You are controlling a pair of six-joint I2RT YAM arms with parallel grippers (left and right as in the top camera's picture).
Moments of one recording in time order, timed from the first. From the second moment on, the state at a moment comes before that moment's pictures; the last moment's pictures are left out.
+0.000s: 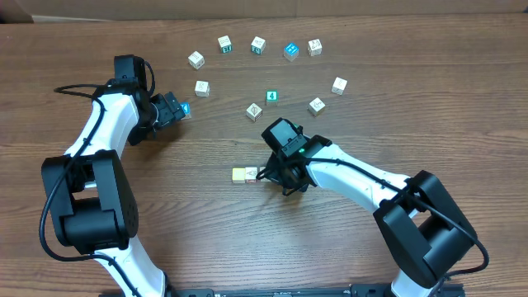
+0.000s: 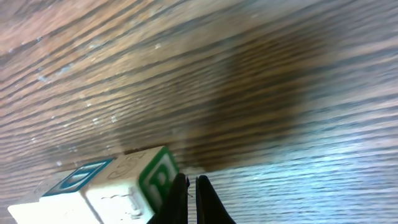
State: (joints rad) left arm 0.10 1.97 1.39 -0.71 0.02 -0.44; right arm 0.70 1.86 1.12 -0.57 -0.07 1.09
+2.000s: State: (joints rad) left arm 0.10 1.97 1.39 -0.71 0.02 -0.44; right arm 0.71 1.86 1.12 -0.26 0.16 0.87
